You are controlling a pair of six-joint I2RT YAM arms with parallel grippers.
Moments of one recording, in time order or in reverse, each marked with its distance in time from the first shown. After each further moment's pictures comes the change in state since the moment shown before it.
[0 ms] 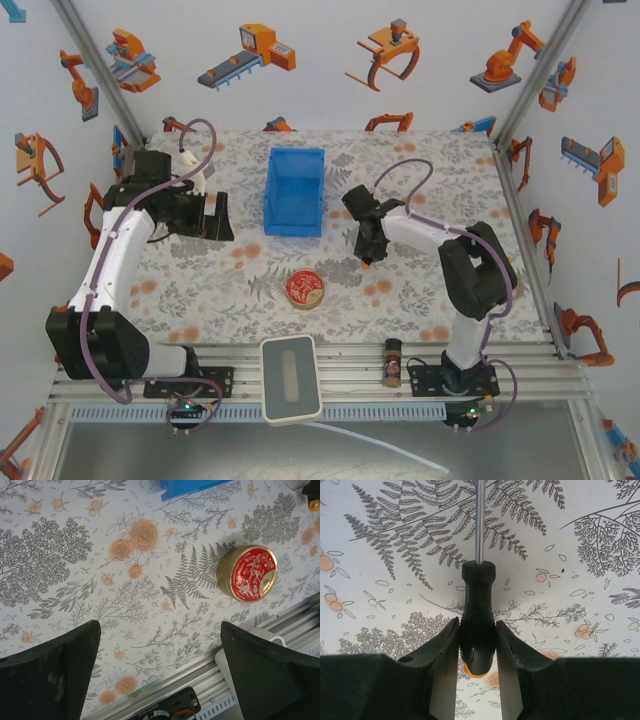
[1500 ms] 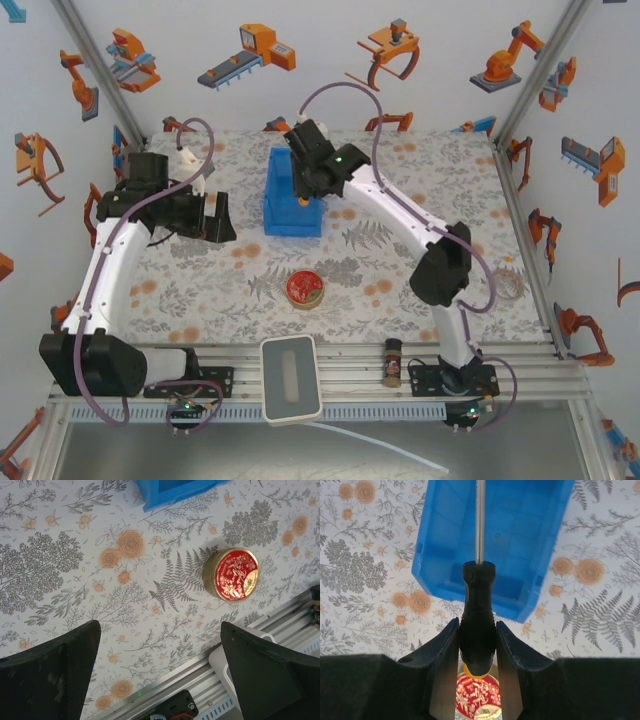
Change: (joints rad) left arm -0.026 -0.091 -0.003 0.003 0.019 -0.012; right arm 0.188 0.296 0.954 -0.229 -0.028 -0.267
